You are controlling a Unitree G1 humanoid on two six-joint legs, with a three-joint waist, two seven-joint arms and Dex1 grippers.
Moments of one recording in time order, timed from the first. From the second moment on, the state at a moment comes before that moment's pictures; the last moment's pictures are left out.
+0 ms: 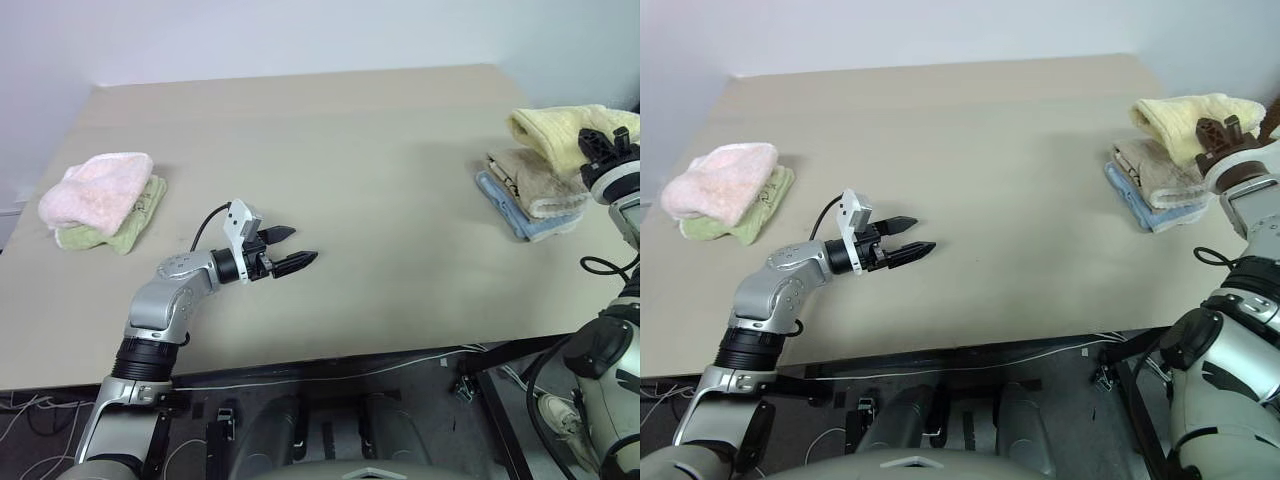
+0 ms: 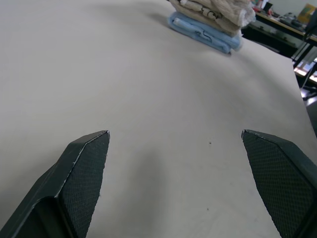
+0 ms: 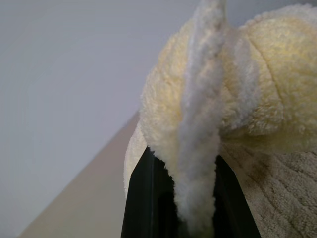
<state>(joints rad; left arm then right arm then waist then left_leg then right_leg) -0.43 0.42 -0.02 0.06 -0.46 0.51 -0.91 -0.84 -0.69 -0.72 0.64 0.77 0.70 0.24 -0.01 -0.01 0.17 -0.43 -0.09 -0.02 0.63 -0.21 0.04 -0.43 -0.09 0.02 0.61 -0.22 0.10</state>
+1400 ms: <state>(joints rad) -0.44 0.47 -0.06 -0.06 -0.47 0.37 -1.05 -0.67 -0.68 -0.81 0.61 0.84 0.77 0.21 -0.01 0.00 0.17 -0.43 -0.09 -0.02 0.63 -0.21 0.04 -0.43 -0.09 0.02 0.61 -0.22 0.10</state>
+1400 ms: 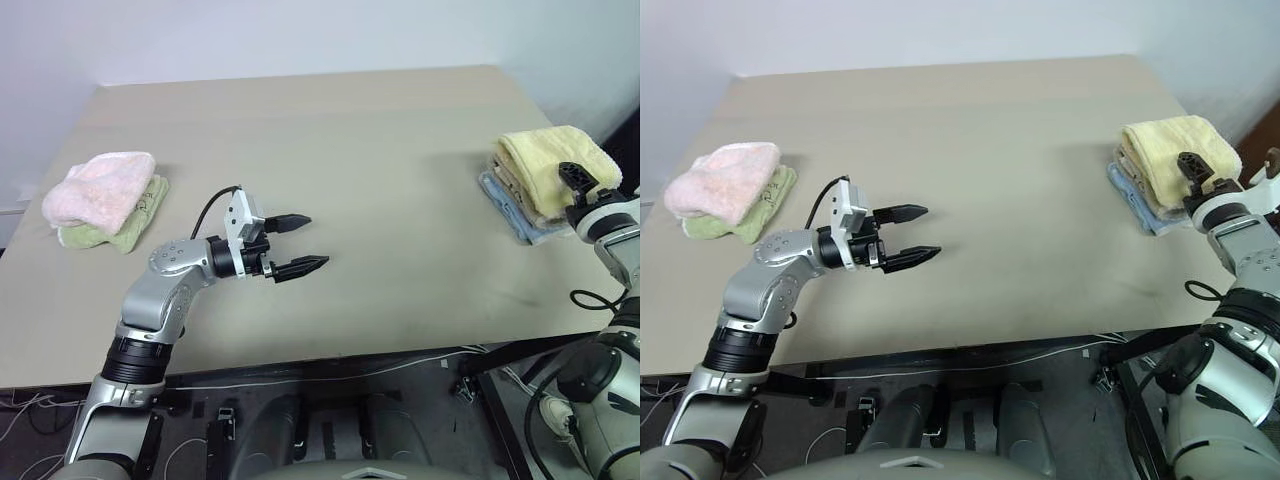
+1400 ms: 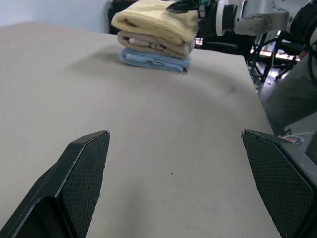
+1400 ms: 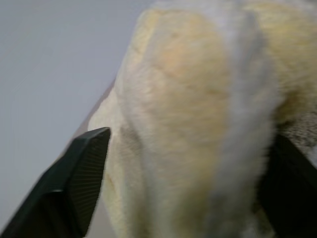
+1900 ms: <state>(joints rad) -0.45 0.45 -0.10 -0.03 -0.44 0.31 -1.07 -0.20 -0.86 -0.90 0.19 0.96 0.94 0.51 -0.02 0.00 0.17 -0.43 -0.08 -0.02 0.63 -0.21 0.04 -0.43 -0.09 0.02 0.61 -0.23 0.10</state>
